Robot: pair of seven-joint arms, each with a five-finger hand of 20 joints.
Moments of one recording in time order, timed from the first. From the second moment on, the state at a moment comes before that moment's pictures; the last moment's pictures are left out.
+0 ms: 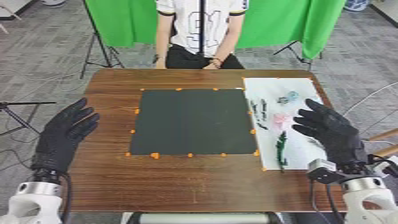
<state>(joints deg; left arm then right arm) 132.6 -50.3 -100.8 -122.8 35.9 11.8 19.9 -126.0 -64.6 103.1 -119.8 -56.0 -0.2 -8.7</state>
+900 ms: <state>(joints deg) 130.1 -49.8 -99.8 -122.0 36.2 11.1 19.5 -119.1 -60.3 94.3 -118.0 -55.7 9.0 -9.4</state>
